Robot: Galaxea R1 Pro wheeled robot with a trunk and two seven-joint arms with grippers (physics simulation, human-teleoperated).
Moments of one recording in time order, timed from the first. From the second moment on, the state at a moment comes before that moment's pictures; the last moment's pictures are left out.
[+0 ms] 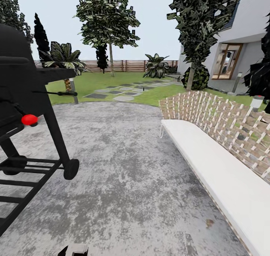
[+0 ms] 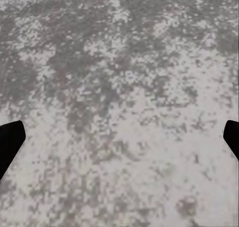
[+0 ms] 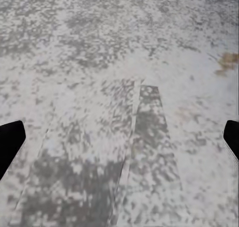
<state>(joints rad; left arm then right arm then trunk) -0.30 0.06 0.02 -0.24 -0.06 -0.38 0.02 -0.21 -0.06 -0.05 -0.29 0.01 -0.47 0.01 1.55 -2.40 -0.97</state>
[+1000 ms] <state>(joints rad) -0.30 0.06 0.02 -0.24 -0.06 -0.38 0.02 -0.21 -0.06 -0.05 -0.29 0.01 -0.47 0.01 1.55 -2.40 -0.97</state>
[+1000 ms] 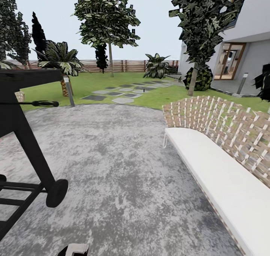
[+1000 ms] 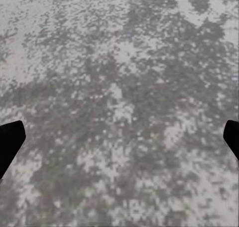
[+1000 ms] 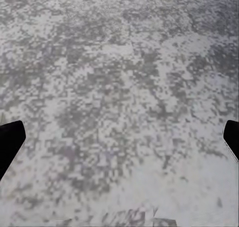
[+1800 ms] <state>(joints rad) -0.30 0.06 0.02 -0.24 -0.06 -0.38 0.02 -0.21 -0.06 -0.05 -0.29 0.01 -0.47 0.01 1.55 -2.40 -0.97</state>
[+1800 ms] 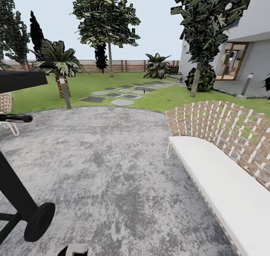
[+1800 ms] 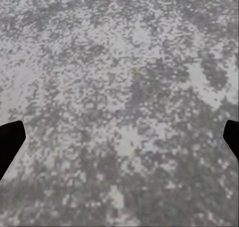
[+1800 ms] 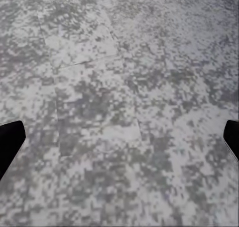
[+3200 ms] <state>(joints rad) -0.30 0.06 0.02 -0.24 -0.06 -0.38 0.02 -0.21 -0.06 -0.05 -0.29 0.01 -0.47 0.00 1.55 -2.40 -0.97</state>
